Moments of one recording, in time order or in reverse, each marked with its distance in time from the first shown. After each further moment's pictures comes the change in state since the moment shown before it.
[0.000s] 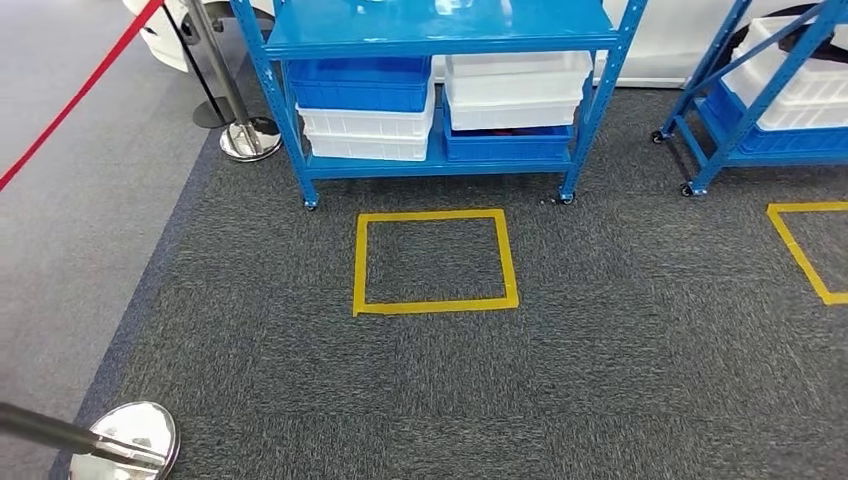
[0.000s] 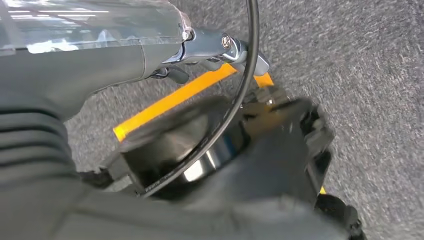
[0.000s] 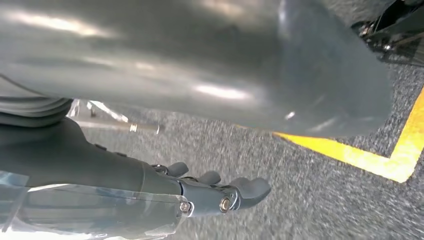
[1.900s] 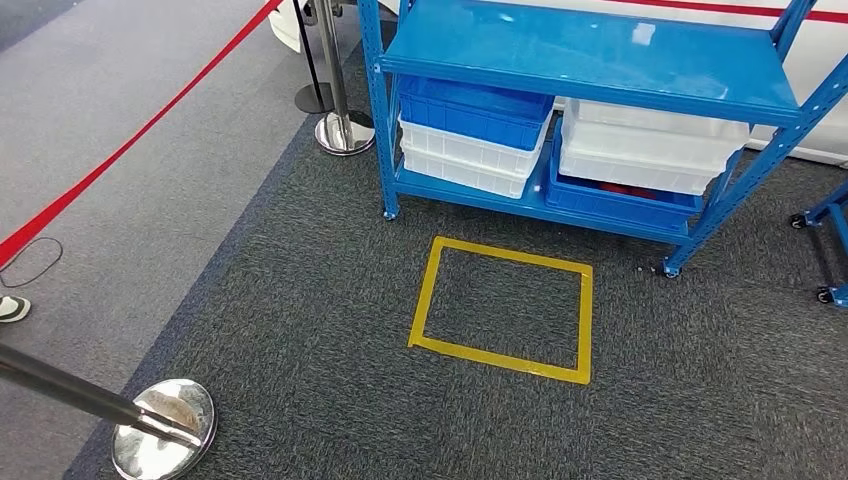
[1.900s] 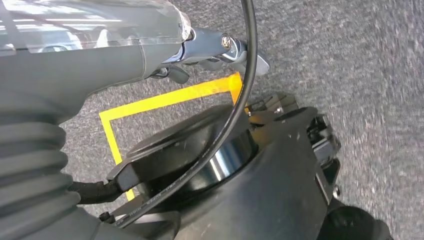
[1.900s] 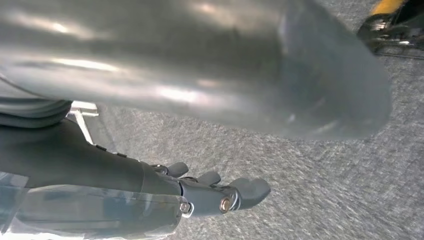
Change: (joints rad) left arm -0.011 0.000 0.018 0.015 -0.045 0.005 0.037; right arm 0.047 0.004 0.082 -0.029 -0.096 -0.007 0.069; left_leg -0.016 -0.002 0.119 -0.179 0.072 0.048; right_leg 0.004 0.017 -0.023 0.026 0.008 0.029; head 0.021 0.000
